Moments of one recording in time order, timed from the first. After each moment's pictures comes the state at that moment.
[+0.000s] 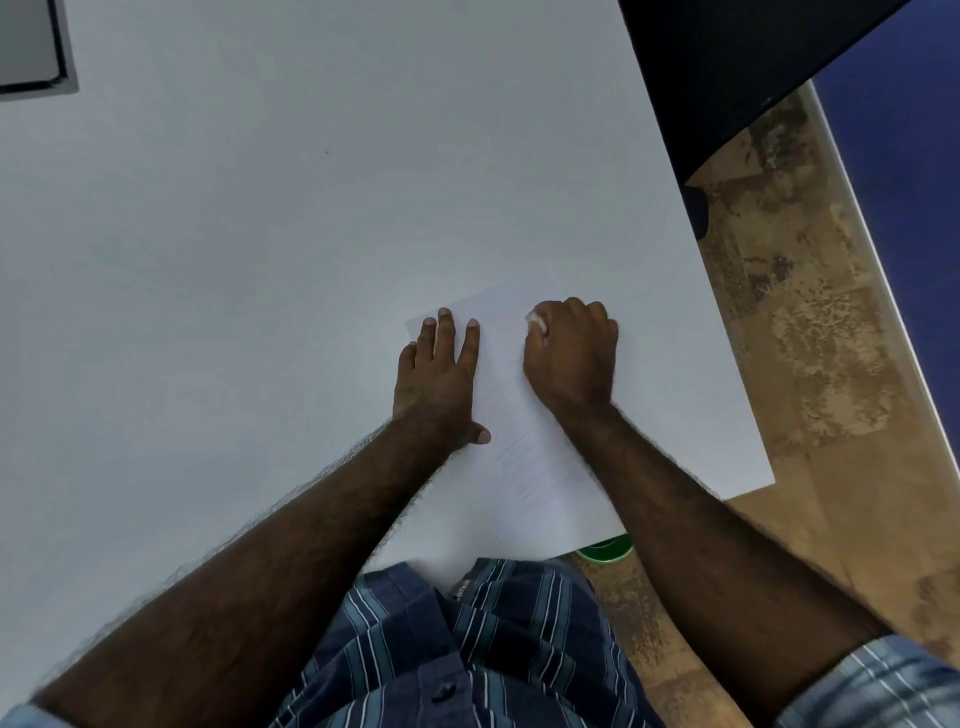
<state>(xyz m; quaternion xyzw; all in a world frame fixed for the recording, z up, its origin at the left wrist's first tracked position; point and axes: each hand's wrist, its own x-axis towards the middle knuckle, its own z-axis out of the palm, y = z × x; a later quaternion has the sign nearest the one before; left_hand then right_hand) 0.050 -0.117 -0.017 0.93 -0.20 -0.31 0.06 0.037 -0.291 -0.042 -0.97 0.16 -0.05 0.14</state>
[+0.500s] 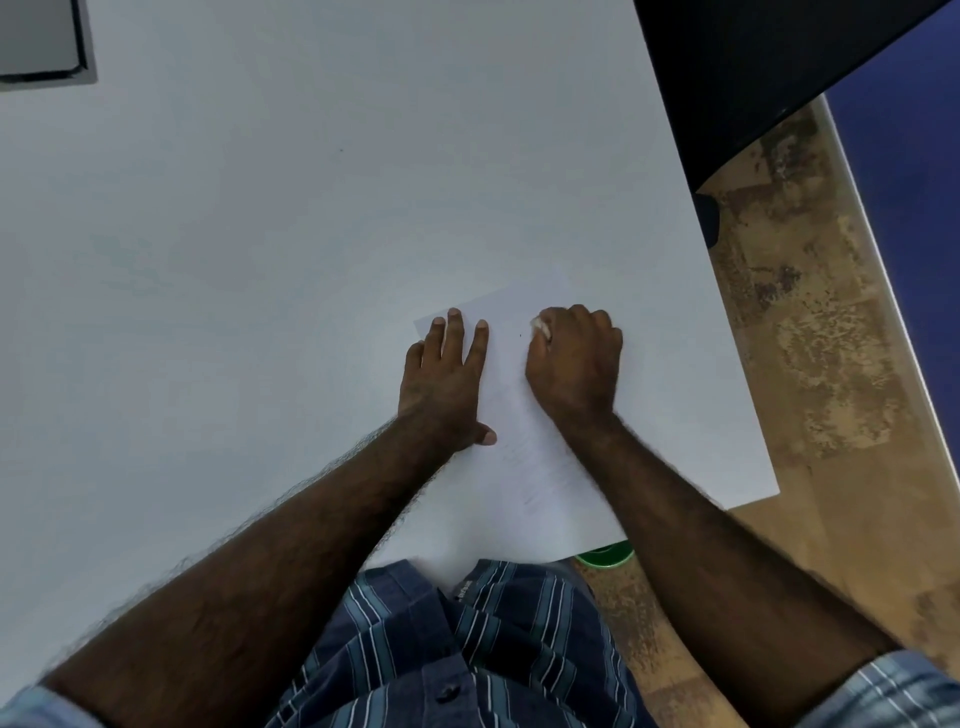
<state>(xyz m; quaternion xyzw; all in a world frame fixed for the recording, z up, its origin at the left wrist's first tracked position) 0.051 -0.113 -0.019 0.93 -0.20 -0.30 0.05 0.034 -0.282 -0.043 -0.98 0.16 -0.06 0.13</state>
